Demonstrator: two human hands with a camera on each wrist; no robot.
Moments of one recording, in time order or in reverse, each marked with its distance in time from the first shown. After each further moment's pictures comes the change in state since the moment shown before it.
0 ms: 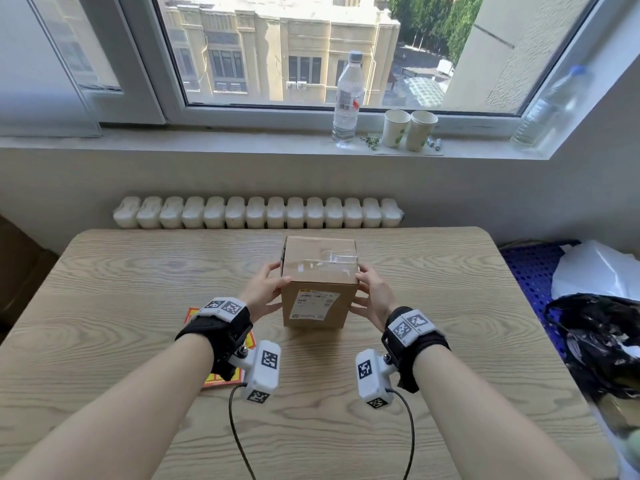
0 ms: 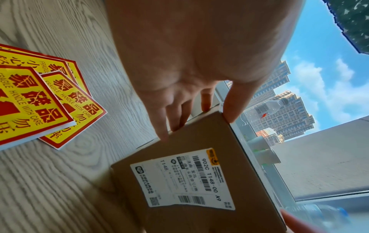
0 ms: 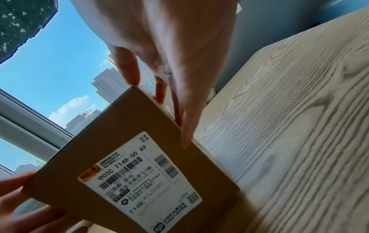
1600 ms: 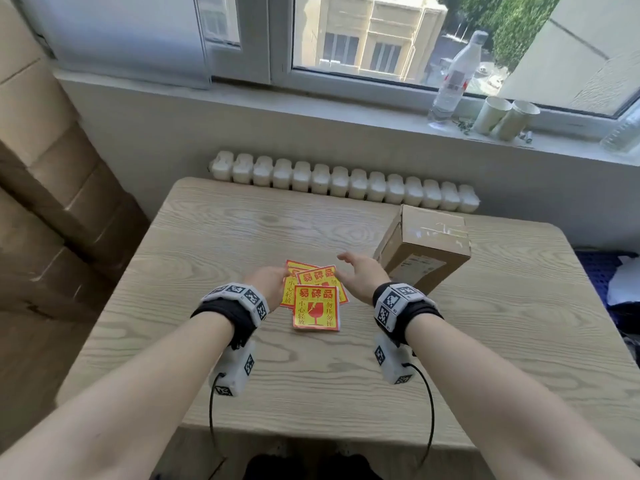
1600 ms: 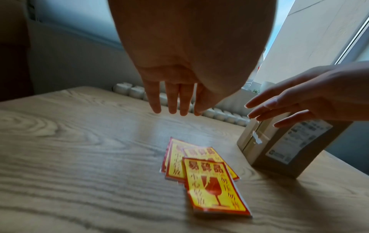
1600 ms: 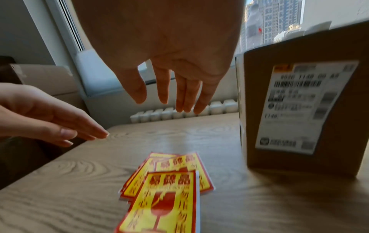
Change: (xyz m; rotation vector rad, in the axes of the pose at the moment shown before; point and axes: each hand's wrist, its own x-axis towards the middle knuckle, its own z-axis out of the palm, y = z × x) left_hand -0.035 -0.085 -0.209 1.248 0.119 0.225; right_hand -0.030 0.051 0.211 -1.207 -0.067 -0.278
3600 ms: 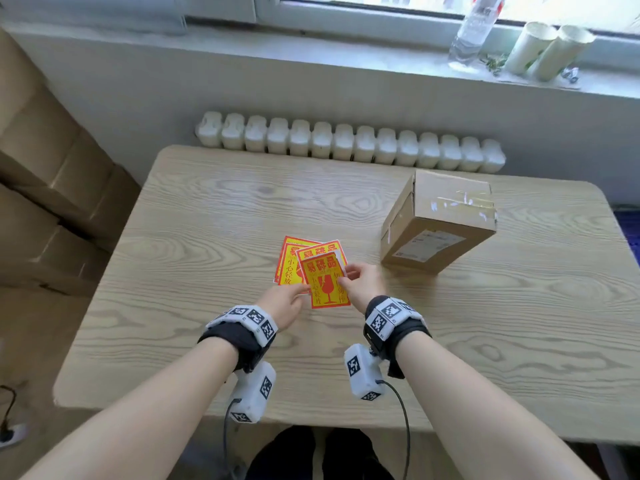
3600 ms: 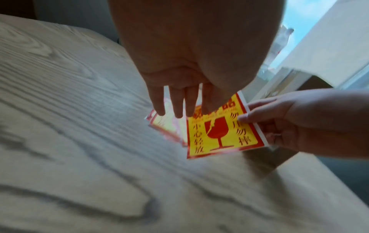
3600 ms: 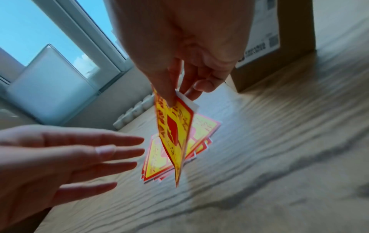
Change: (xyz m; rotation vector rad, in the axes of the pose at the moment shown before) left_hand 0.004 0.009 0.062 -0.246 -0.183 0.037; right_hand 0.016 0.035 0.071 0.490 0.099 0.308
